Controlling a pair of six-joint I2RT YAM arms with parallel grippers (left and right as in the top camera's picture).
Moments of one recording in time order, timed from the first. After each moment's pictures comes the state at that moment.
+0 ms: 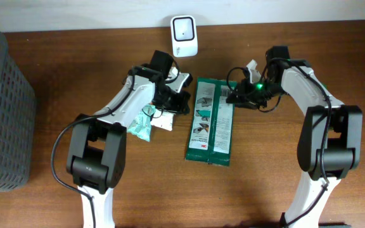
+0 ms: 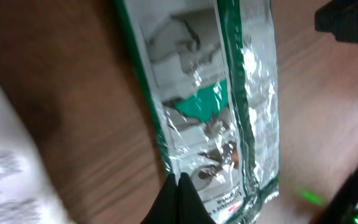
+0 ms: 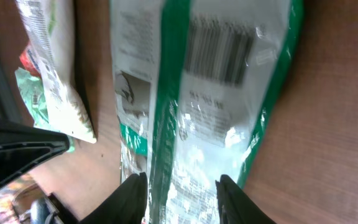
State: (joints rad) left arm -0.38 2.13 1.62 -0.83 0.54 -0.04; right arm 0.00 2.10 1.53 -0.91 -0.69 0.10
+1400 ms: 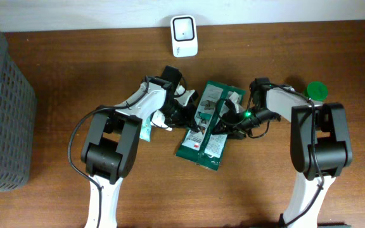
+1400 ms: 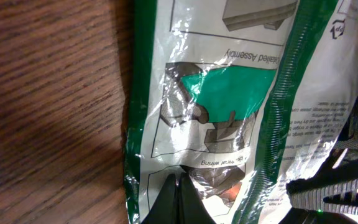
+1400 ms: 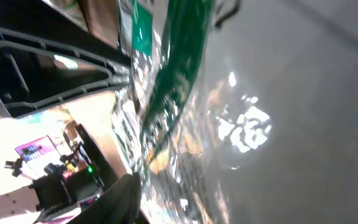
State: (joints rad) left arm -0.42 2.27 1.59 -0.82 0.67 -0.15; right arm 0.07 2.11 1.25 -0.89 -0.90 -0.06
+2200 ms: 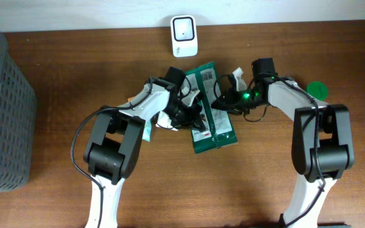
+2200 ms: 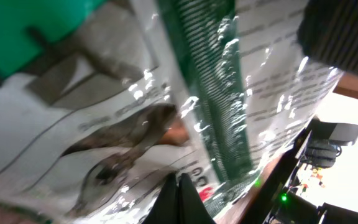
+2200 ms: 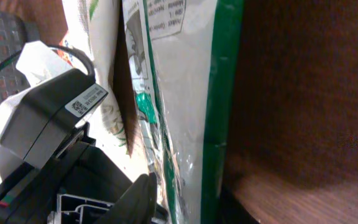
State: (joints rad) left arm -0.45 2.27 1.59 -0.79 0.79 -0.19; right arm 0.07 2.09 1.34 -0.56 -0.85 0.18
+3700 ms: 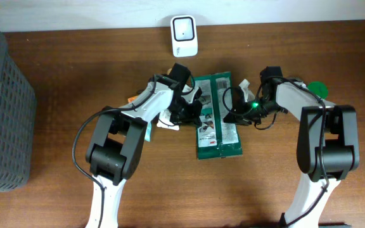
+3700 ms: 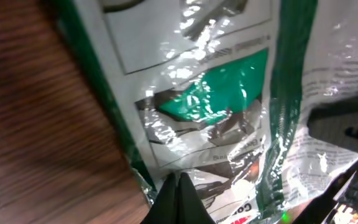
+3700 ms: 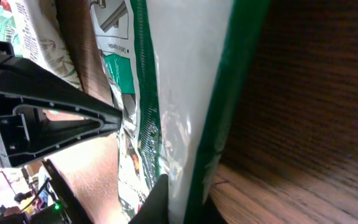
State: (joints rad) left arm -0.47 2.27 1.64 -0.80 0.58 -0.30; right arm 0.01 2.09 1.31 -0.80 -0.78 -0.02
